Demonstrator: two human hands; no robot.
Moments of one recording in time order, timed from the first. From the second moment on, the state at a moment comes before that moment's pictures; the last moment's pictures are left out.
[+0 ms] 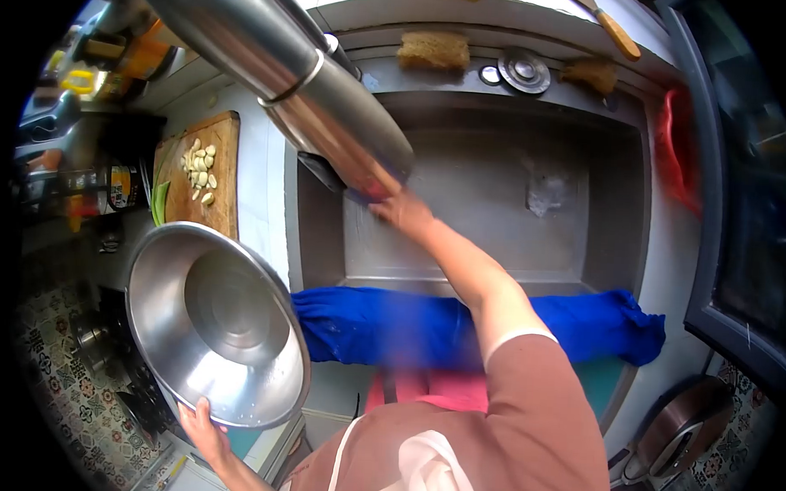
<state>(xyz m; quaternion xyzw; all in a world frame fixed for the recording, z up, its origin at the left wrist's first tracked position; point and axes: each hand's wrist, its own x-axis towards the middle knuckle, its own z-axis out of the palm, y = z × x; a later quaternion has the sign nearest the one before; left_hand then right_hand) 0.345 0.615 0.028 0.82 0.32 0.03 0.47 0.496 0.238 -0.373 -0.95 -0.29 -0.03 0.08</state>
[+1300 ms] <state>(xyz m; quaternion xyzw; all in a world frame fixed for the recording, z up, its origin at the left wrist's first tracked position) 0.332 0.610 0.010 0.74 0.38 0.04 0.56 0.595 0.296 -0.341 -0.99 -0.12 0.07 -0.03</state>
